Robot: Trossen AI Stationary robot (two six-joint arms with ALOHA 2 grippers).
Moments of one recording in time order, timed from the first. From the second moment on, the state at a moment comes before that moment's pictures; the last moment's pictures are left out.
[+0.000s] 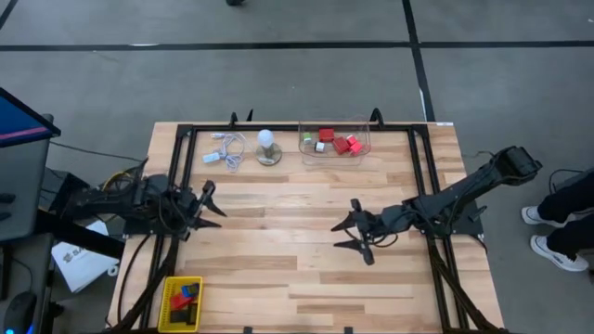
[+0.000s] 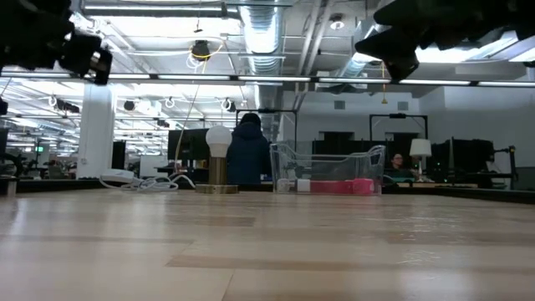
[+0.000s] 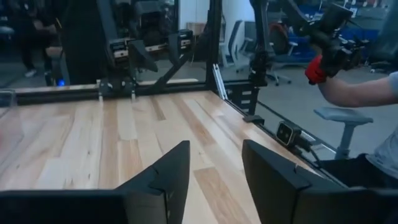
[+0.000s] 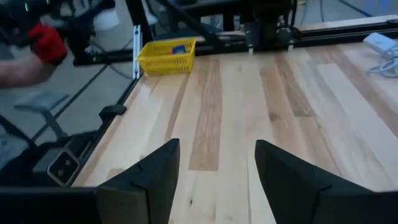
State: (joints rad) left arm 0.01 0.07 0.14 -0.13 0.34 -0.01; right arm 0.40 1.22 0.52 0.38 0.20 0.23
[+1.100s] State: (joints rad) left arm 0.01 0.31 0.01 0.19 0.34 -0.03; right arm 0.08 1.34 0.02 1.28 -0.18 0.18
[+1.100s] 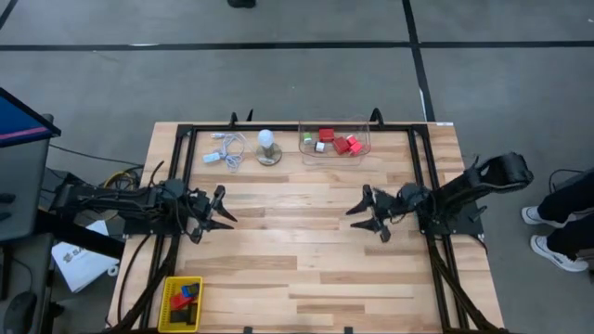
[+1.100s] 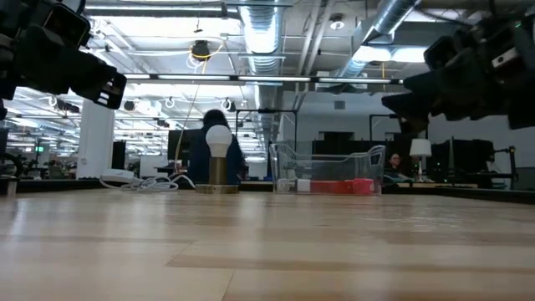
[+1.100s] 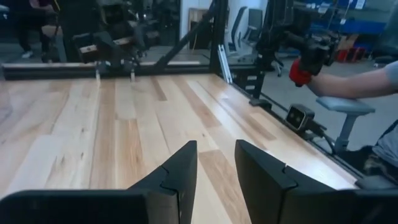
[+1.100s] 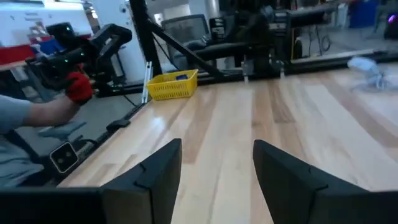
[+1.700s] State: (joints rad) left arm 0.01 0.31 0.01 0.20 0.30 -0.06; right arm -0.07 0.75 0.01 0.61 -0.47 0.24
